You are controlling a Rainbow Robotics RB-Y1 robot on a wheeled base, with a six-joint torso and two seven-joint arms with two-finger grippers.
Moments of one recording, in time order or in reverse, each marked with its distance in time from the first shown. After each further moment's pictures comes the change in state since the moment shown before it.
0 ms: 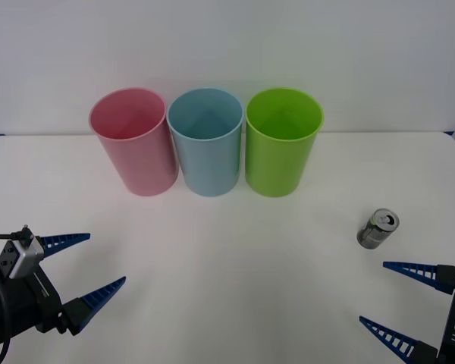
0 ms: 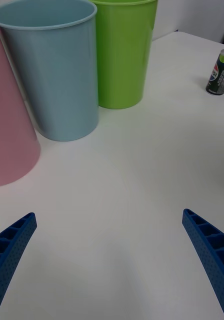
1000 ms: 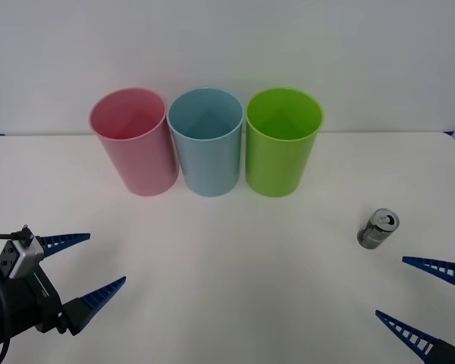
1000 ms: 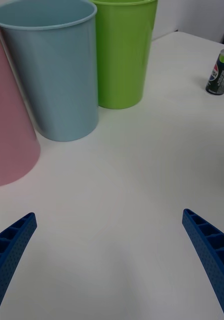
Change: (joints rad) right arm 0.027 0.019 -0.080 -0.015 -0.052 -0.015 0.004; left arm 0.000 0.000 0.000 0.000 0.000 0.000 0.000
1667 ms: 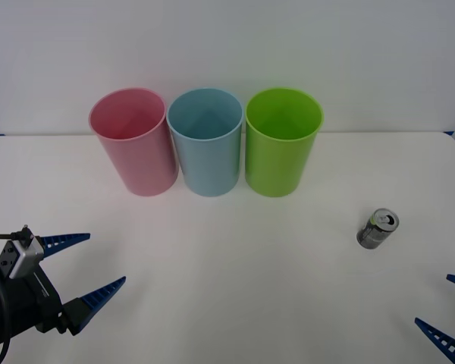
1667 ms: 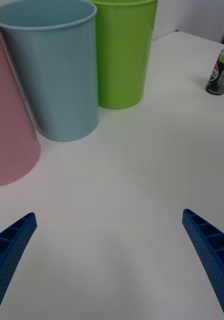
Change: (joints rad) right arm -0.001 0.000 -0.107 0.221 -0.029 -0.012 0.078; left arm 0.000 0.000 0.000 0.000 0.000 0.000 0.000
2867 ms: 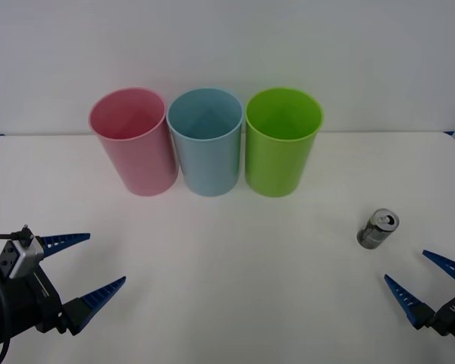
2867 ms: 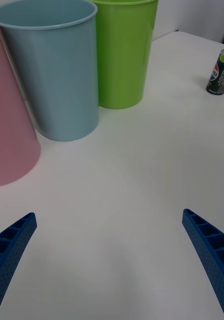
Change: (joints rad) right arm -0.240 0.011 0.200 0.410 -0.167 0.287 0.303; left arm 0.000 0.000 0.000 0.000 0.000 0.000 0.000
